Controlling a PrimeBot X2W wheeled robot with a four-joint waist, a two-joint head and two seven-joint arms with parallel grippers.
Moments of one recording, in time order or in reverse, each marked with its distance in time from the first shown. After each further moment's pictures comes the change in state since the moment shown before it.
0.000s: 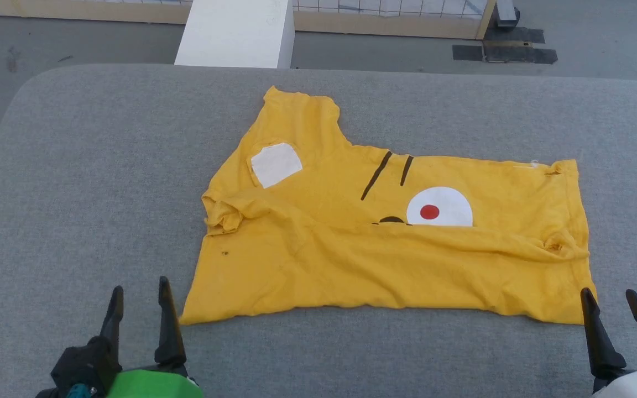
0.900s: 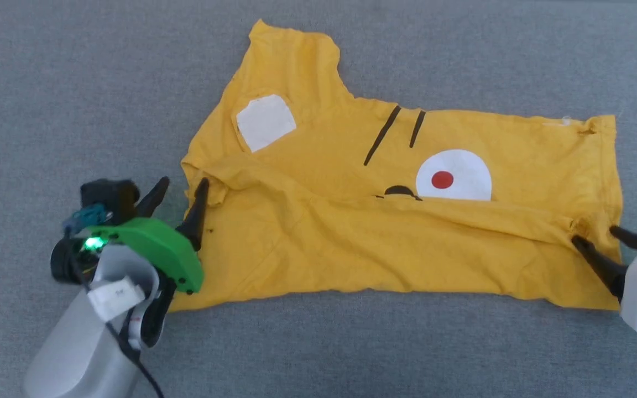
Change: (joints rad) left arm -0.536 0.090 -0.130 0.357 -0.169 -0.261 0.328; right arm -0.446 -0.491 0.343 0.284 0.378 0.000 0.418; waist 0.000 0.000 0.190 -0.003
